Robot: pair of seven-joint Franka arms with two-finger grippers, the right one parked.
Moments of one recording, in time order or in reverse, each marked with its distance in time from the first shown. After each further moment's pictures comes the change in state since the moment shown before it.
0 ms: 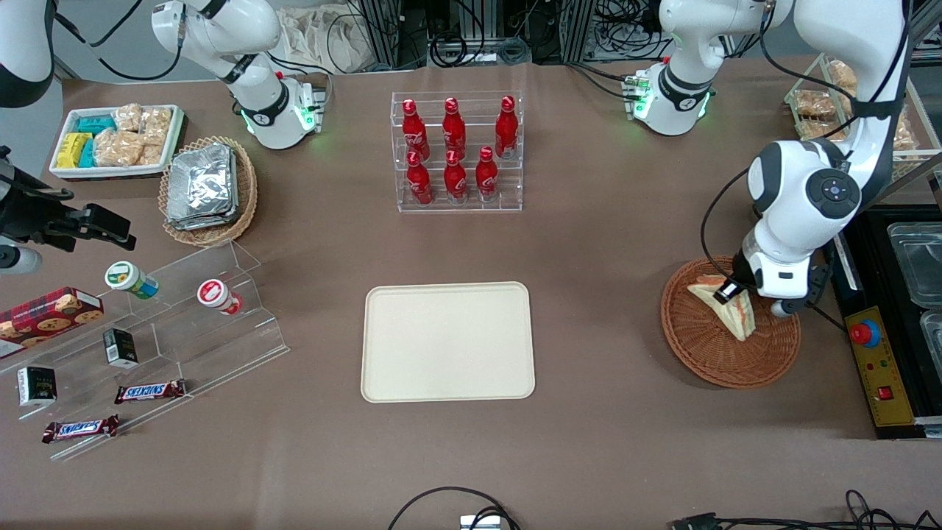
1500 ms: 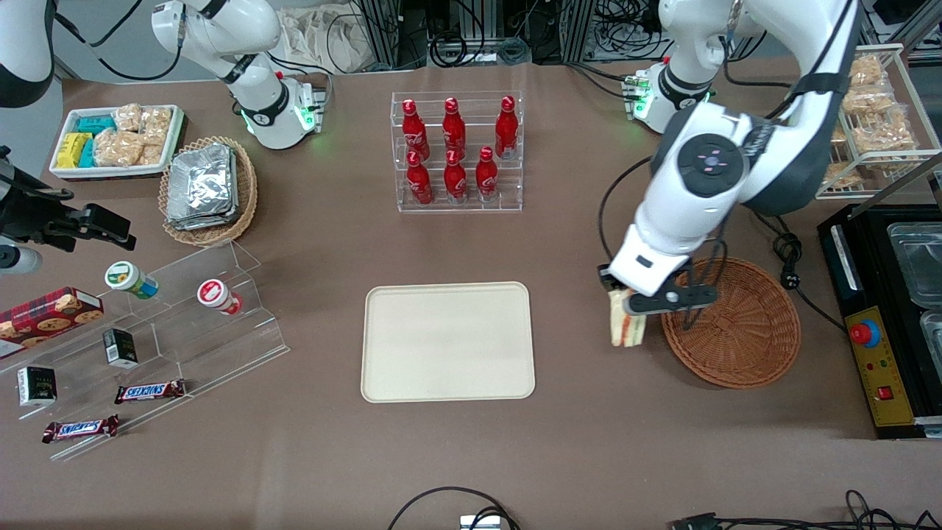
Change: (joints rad) arm -0.163 0.163 -0.266 0.554 0.093 -0.416 0.067
